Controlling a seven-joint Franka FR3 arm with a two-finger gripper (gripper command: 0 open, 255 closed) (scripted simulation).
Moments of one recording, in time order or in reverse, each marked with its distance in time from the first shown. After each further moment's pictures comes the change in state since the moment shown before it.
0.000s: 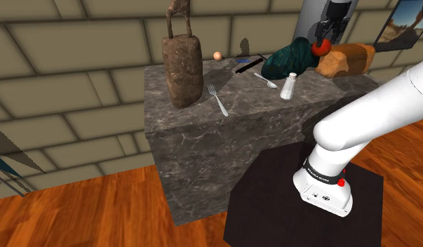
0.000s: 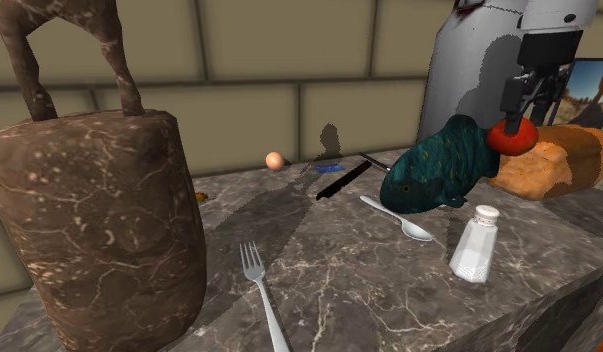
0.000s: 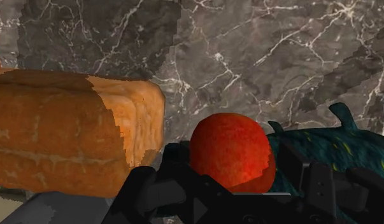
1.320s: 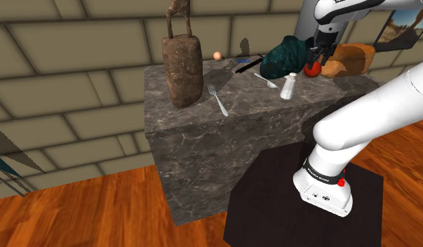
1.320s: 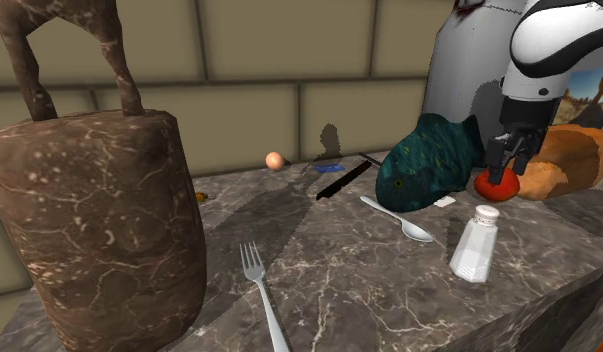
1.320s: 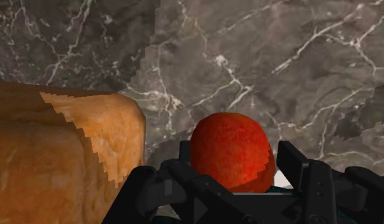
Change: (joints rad) arm -0.016 -0.007 -0.042 -0.271 -0.036 0.264 0.034
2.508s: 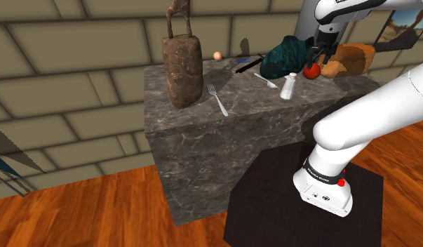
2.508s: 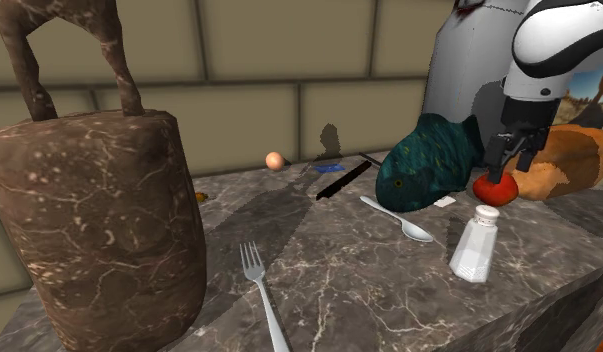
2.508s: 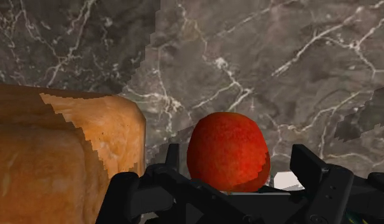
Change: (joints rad) arm -0.004 -0.010 0.002 -0.007 -0.004 -0.001 0.001
